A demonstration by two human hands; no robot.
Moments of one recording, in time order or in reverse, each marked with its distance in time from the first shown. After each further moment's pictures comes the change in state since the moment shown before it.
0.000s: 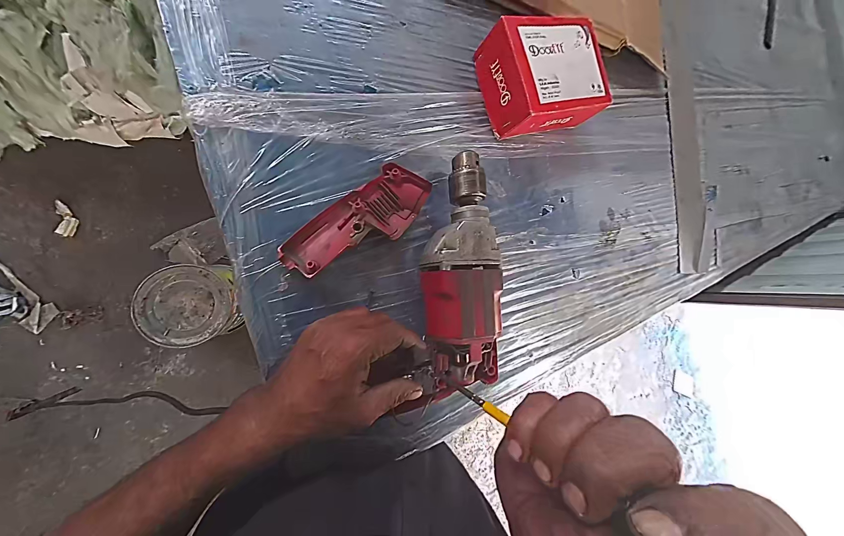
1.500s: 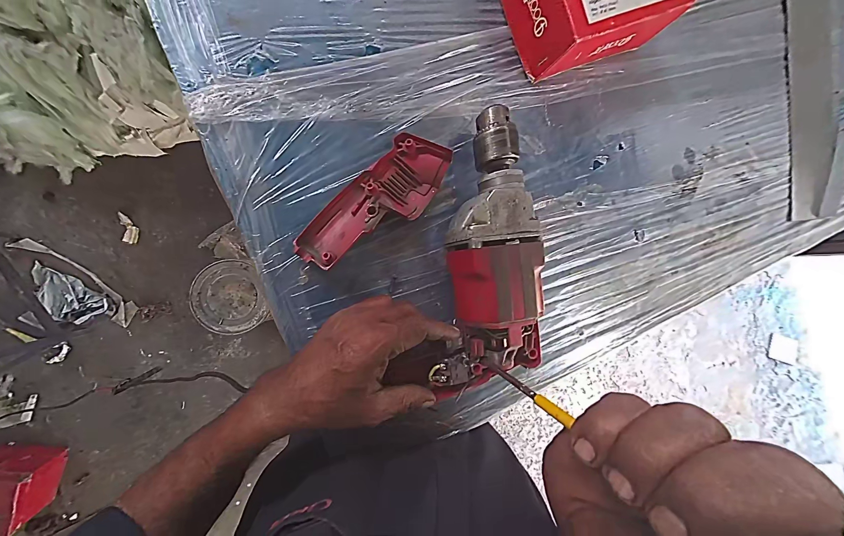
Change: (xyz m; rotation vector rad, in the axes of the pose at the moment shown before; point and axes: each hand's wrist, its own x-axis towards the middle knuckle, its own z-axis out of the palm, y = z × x) left_hand 0.001 -0.003 -0.021 -0.108 -0.225 0.060; right_hand -0.005 -0.010 0.000 -0.110 0.107 0.011
